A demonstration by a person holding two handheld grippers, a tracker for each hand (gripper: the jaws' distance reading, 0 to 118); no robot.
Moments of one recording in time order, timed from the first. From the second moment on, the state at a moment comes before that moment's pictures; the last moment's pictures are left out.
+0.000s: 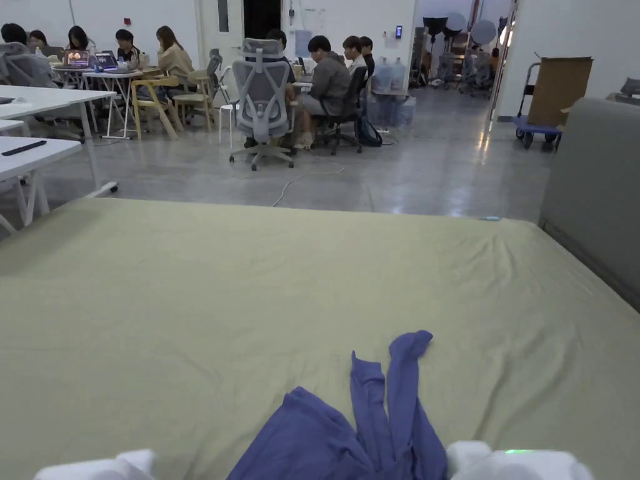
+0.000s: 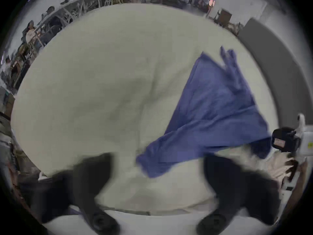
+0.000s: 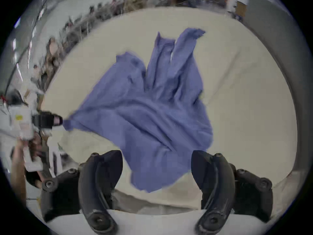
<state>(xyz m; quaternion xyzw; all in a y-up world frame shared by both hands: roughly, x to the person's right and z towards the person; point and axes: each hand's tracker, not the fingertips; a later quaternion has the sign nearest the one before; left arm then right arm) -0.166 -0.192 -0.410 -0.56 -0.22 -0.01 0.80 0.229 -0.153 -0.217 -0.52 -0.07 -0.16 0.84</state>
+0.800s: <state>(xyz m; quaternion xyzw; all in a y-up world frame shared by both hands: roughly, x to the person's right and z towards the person) -0.028 -0.177 -0.466 -0.50 -0.27 -0.02 0.82 0.206 -0.145 -0.118 -0.48 -0.07 -0.26 0.84</state>
